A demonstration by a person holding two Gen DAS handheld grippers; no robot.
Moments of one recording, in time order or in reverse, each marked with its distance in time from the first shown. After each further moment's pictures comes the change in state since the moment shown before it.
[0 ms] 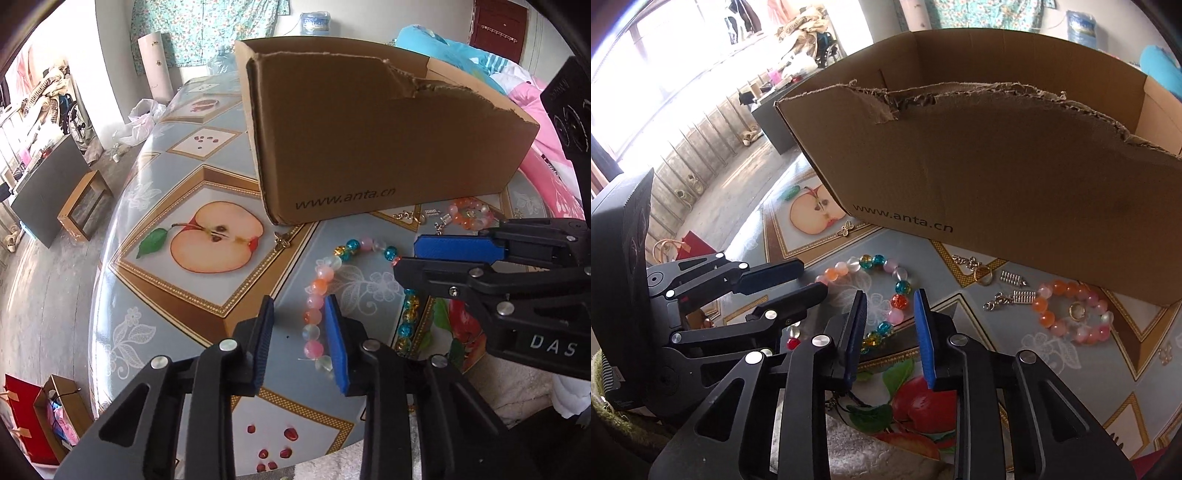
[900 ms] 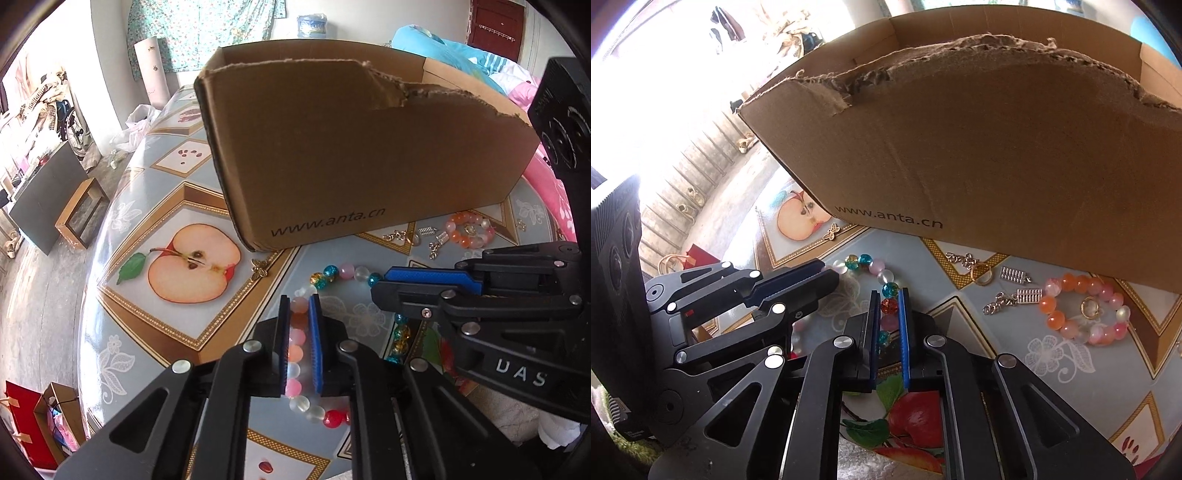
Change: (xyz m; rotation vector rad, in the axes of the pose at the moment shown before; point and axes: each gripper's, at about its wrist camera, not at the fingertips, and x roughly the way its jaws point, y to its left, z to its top) left arm 0.009 -0.015 0.014 0.012 -0.013 0.002; right arm 0.004 -0.028 -0.001 0.082 0.024 0.052
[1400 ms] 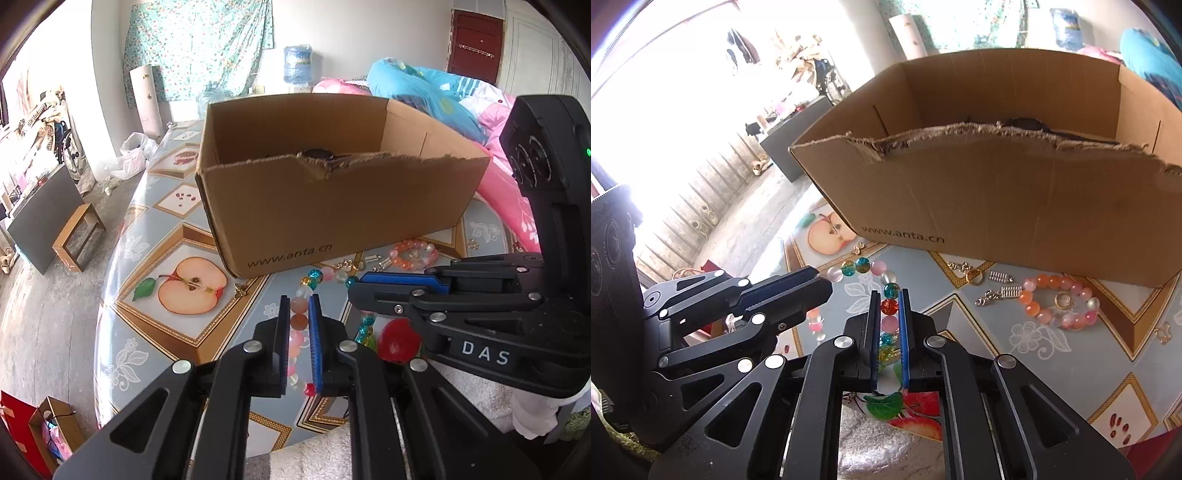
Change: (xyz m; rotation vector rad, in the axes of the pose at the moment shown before) left arm -0.069 -0.014 -0.004 0.027 -0.138 -0.049; right arm -0.055 -0.009 -0.019 -0.023 -0.127 0.041
